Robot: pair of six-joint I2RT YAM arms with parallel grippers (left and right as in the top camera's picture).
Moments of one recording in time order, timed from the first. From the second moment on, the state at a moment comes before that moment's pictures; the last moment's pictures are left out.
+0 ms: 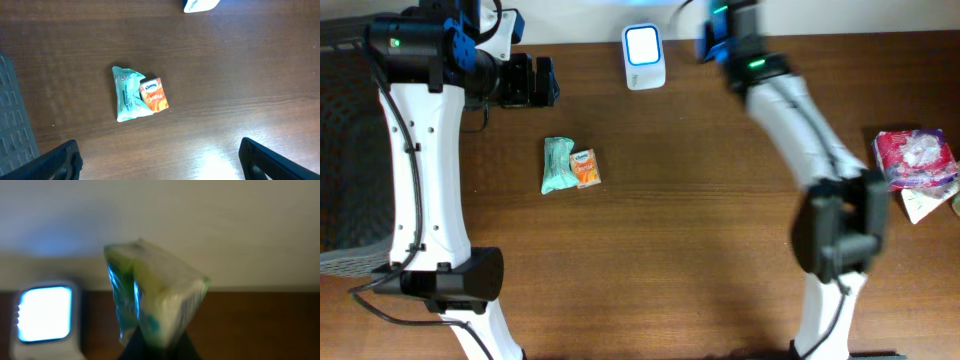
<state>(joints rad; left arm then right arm) -0.07 2.02 2.55 -1.66 0.21 -0.05 0.18 2.12 1.93 -0.35 0.22 0.11</state>
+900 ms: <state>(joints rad) -0.07 2.02 2.55 -1.66 0.21 -0.05 -0.53 2.09 1.93 -0.97 0.18 0.36</state>
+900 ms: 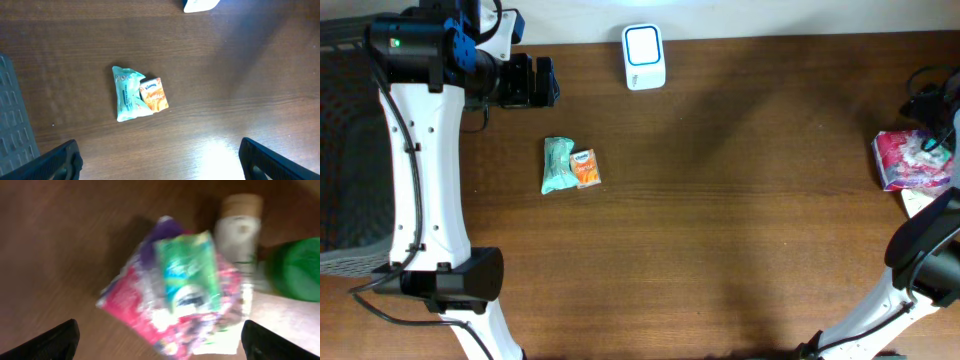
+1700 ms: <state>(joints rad) -0.07 2.02 2.55 -1.66 0.21 -0.05 0.40 2.36 1.93 -0.69 -0.60 0.35</state>
